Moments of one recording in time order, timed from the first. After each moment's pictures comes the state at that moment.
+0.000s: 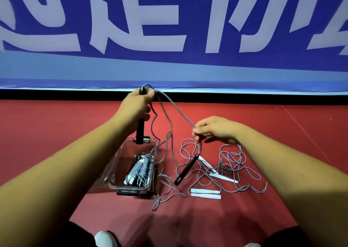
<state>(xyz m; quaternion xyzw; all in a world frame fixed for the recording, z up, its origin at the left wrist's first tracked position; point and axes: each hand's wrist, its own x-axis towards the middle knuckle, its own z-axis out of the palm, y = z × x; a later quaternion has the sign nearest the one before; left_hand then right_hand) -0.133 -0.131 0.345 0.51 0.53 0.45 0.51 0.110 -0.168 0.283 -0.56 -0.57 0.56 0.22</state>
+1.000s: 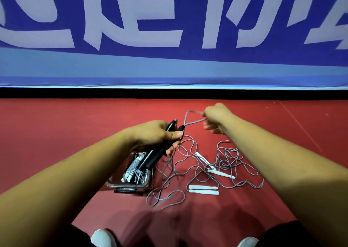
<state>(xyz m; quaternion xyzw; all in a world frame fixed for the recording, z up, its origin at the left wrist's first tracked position) -0.112 -0.165 0.304 0.63 0.37 0.08 0.67 0.096 -0.148 0.294 -0.78 -0.35 0.42 0.30</state>
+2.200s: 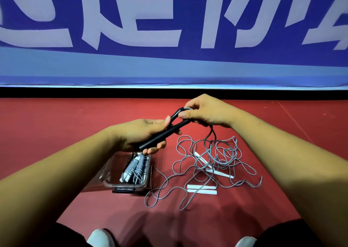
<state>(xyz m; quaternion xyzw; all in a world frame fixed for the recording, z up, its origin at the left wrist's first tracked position) -0.134 -0.167 0.318 0.61 0.37 0.08 0.70 0.093 -0.176 0.341 -0.53 -0.71 0.39 0.24</state>
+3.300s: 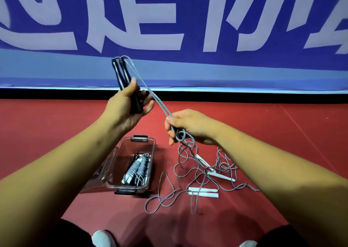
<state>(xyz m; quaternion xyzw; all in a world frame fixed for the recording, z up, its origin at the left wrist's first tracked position) -0.143 -0.127 0.341 0.34 0.36 0.53 0.69 0.042 -0.181 0.314 -0.43 -0.60 0.60 0.31</state>
